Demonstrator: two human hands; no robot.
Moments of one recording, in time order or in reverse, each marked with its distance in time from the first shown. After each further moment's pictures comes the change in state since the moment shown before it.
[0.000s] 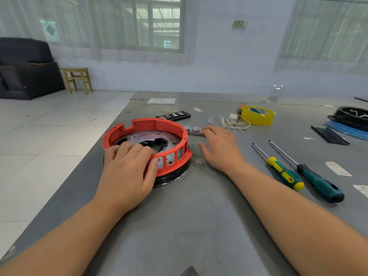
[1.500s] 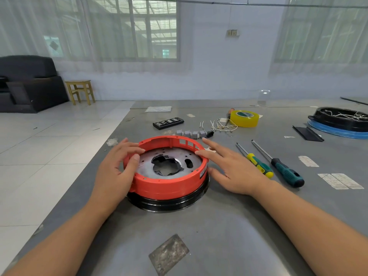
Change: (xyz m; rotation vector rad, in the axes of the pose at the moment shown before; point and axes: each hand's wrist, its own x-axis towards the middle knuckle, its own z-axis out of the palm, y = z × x) left_hand -0.018 0.018 -0.044 -0.696 0.066 -0.289; right_hand -0.102 0.021 -0.087 0.181 -0.212 -0.267
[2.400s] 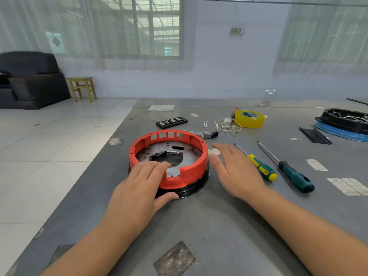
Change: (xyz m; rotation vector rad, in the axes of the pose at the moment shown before) left_hand -0.033 0.022 0.017 0.678 -0.166 0.390; right_hand 0.011 -0.026 0.014 0.075 0.200 0.430
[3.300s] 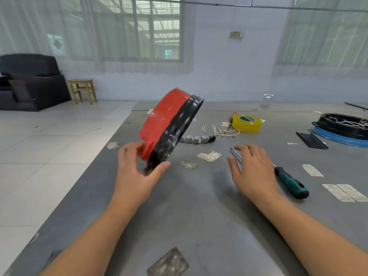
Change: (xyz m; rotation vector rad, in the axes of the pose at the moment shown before) left_hand 0.040 -0.006 0.016 -0.782 0.205 -0.480; right_hand 0.003 0.039 -0.013 -0.202 0.287 0.070
